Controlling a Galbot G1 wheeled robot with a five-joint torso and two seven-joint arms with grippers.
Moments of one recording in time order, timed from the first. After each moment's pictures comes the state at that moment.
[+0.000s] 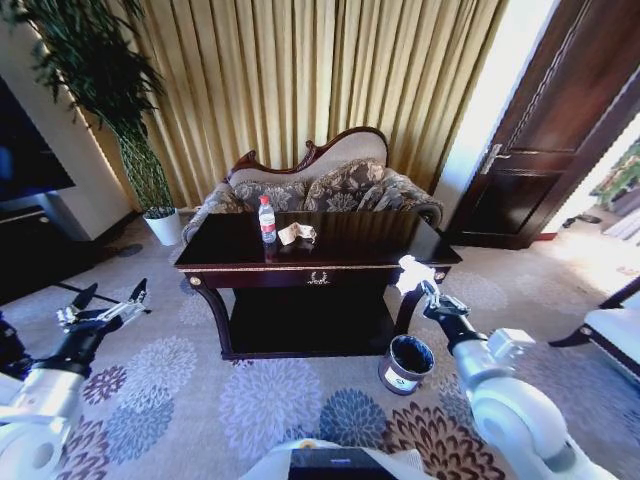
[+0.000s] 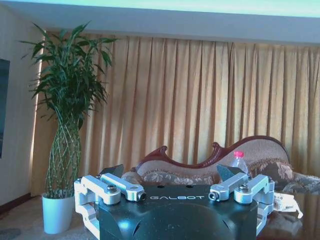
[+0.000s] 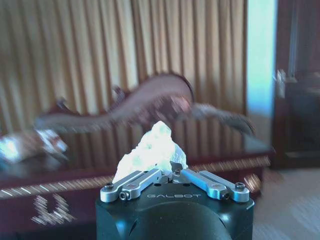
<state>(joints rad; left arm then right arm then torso) 1.73 -1.32 -1.28 -2.39 -0.73 0.30 0.23 -1.63 0.99 0.68 2.30 0.71 -0.28 0.41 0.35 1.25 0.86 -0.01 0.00</state>
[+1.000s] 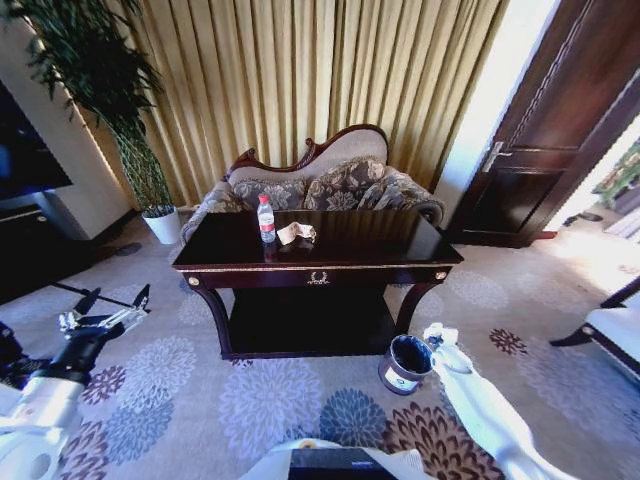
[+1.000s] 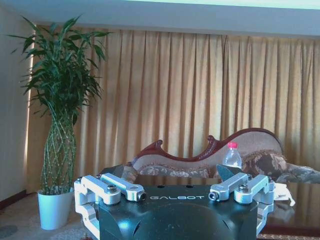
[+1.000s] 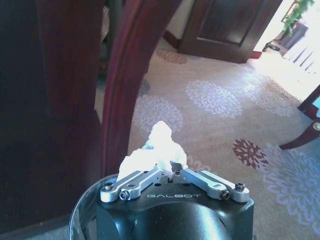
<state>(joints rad) 1.80 -1.33 -1.29 -2.41 -0.72 0.26 0.26 -0.86 1.13 0.37 0.84 0.42 -0.21 0.34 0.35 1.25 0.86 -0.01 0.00</state>
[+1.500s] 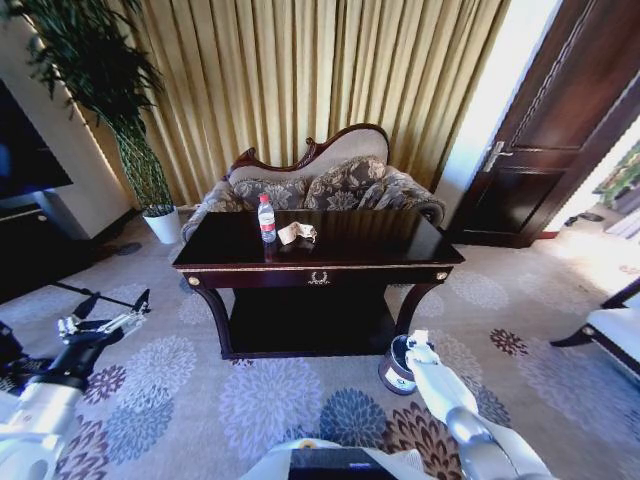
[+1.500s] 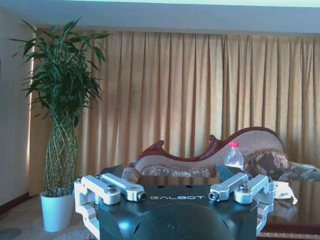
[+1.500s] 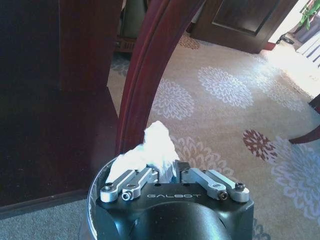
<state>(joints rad) 1.80 -1.34 -1.31 -2.41 -0.71 0.25 0.28 -0.75 1.24 0.40 0.60 0.26 -0.17 0.31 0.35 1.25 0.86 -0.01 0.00</state>
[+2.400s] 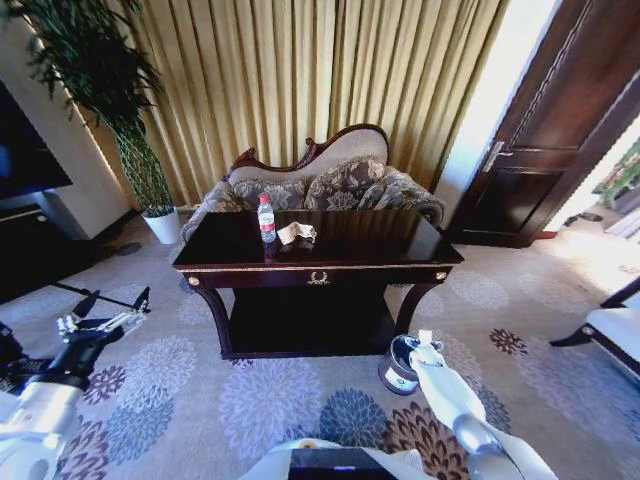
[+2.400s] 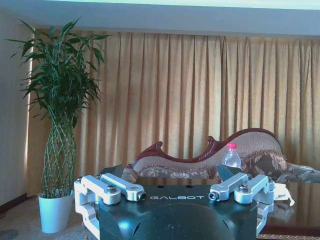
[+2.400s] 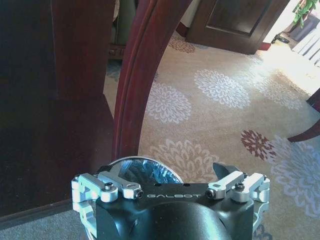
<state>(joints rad) 1.80 -1.35 -1.30 -2.42 -0.71 0.26 0.28 -0.82 1.20 0.40 0.73 0.33 -0.18 0.32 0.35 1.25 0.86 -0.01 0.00</state>
